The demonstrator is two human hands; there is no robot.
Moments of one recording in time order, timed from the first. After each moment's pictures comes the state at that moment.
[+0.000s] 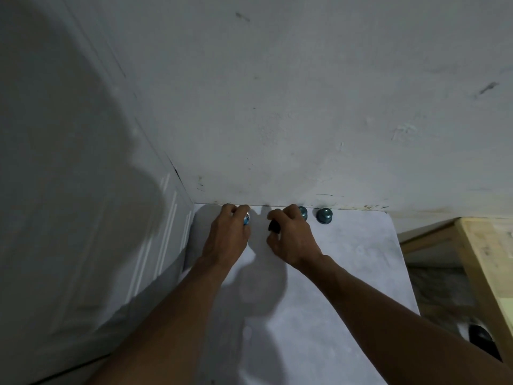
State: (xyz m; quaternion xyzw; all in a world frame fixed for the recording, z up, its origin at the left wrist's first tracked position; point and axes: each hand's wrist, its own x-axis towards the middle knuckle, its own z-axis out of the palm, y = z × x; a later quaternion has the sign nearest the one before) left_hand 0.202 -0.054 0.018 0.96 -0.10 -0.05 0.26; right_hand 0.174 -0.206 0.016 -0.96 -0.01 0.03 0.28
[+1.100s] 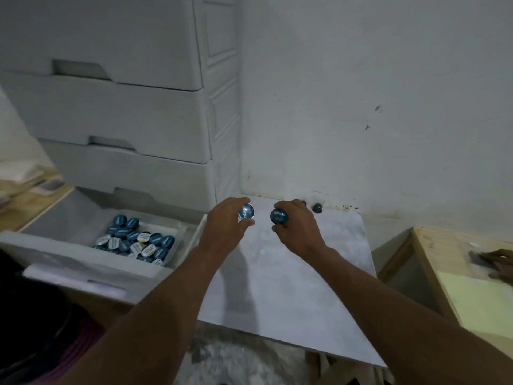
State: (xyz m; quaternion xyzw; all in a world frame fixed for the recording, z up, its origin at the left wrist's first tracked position) left_hand -0.103 0.015 0.188 0.91 -0.08 0.17 0.36; right_hand -0.096 -0.161 0.177 -0.93 -0.11 -0.13 0.32
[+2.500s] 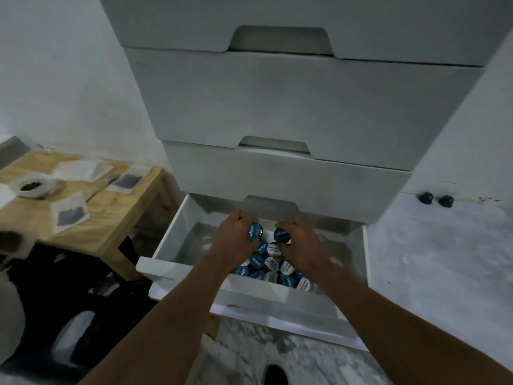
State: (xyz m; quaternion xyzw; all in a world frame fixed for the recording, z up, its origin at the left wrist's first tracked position) left_hand -0.032 0.383 0.138 0.97 -0.09 0.01 0.24; right_hand -0.026 0.214 0.101 -0.95 -0.09 -0.01 0.30
